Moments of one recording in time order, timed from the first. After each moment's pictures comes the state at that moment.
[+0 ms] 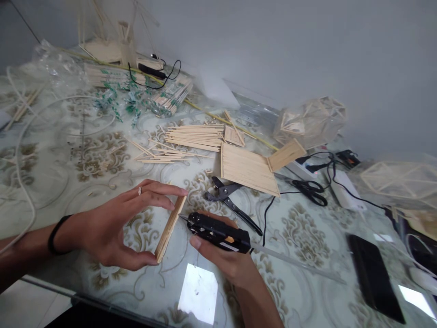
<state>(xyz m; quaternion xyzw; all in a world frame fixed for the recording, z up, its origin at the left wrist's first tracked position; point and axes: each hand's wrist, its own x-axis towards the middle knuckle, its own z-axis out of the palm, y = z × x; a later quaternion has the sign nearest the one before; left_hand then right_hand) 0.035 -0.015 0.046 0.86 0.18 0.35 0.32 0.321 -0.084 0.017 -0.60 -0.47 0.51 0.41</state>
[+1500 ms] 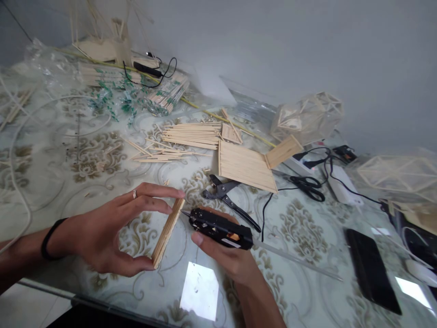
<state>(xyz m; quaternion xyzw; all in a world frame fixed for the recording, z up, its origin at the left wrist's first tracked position) 0.035 -0.020 0.048 0.86 0.17 0.35 0.34 0.326 -0.085 0.014 -0.58 -0.46 0.51 0.43</state>
